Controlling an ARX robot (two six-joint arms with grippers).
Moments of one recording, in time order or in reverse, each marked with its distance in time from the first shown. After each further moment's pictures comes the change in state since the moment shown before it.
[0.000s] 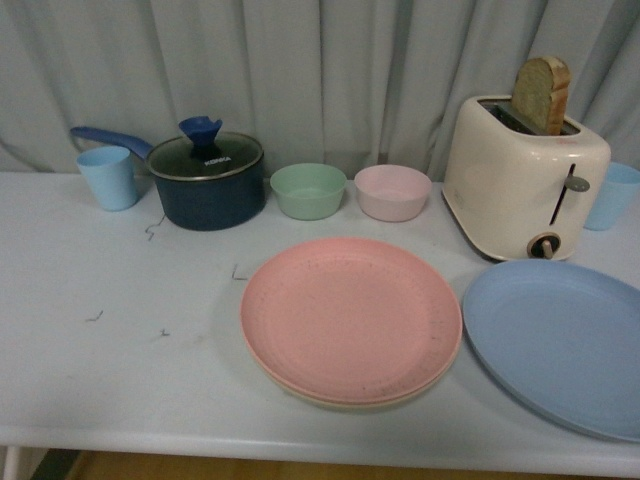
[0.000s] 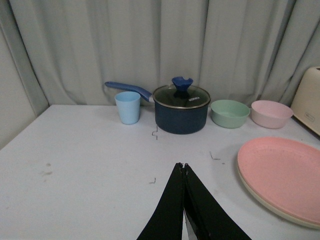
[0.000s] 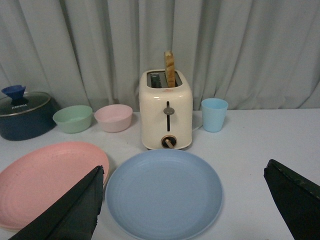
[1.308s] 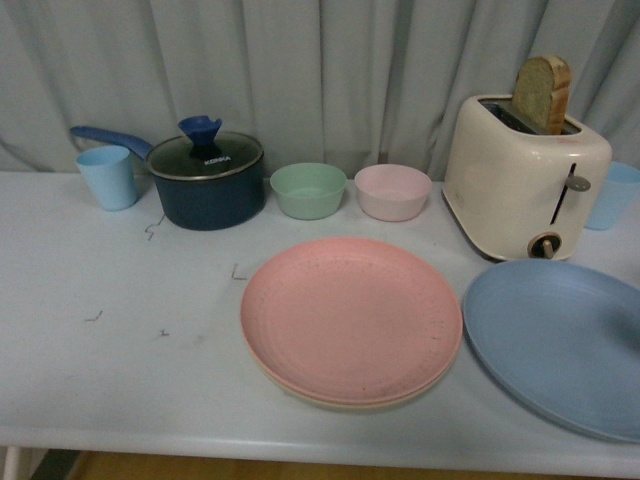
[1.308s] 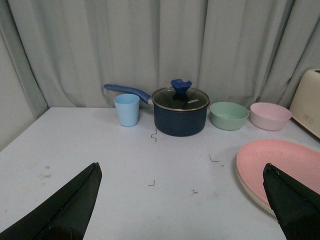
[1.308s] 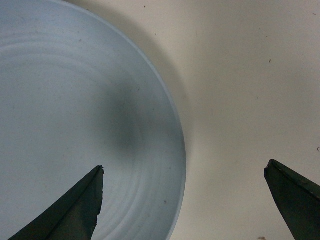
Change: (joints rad) left arm 0.000 -0.001 0.000 0.004 0.001 -0.001; right arm -0.223 1.960 1.061 -0.126 -0.039 -0.091
